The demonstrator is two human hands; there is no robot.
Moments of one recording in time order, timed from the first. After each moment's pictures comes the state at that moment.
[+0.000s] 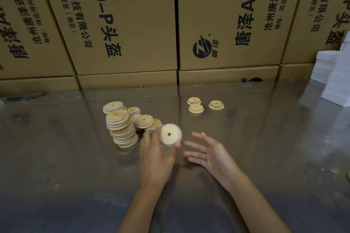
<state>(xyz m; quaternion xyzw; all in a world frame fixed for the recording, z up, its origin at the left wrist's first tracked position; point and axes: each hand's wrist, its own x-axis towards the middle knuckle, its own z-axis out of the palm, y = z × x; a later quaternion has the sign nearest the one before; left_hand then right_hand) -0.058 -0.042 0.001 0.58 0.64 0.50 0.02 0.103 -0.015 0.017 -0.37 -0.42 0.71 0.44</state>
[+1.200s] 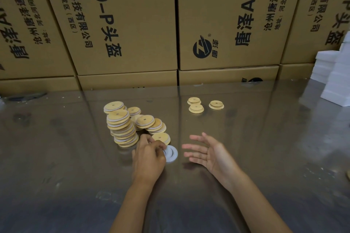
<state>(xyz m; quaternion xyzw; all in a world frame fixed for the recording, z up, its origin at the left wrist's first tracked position) -0.081 -0.040 -0.002 0.58 0.71 0.40 0.04 0.105 -0.017 0.019 -0.38 -0.41 0.71 0.43</state>
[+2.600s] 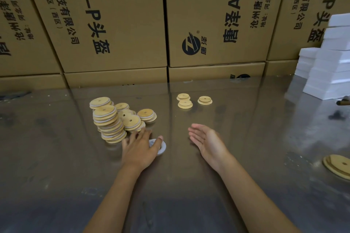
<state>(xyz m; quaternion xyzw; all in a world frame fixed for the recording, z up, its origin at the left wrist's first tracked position) -0.088 -0.009 -0.019 0.63 0.74 0.22 0.01 0.118 0.010 0.012 -0.40 -0.30 0.67 0.55</state>
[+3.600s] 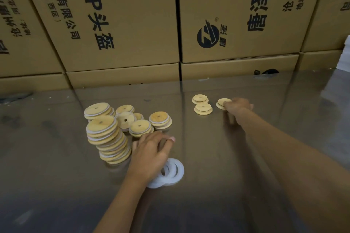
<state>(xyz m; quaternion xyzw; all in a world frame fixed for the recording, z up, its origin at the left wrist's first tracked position) -0.105 0.045 -0.019 0.64 0.67 0.36 0.07 0.142 0.249 0.010 -0.78 -0.50 0.24 0.29</state>
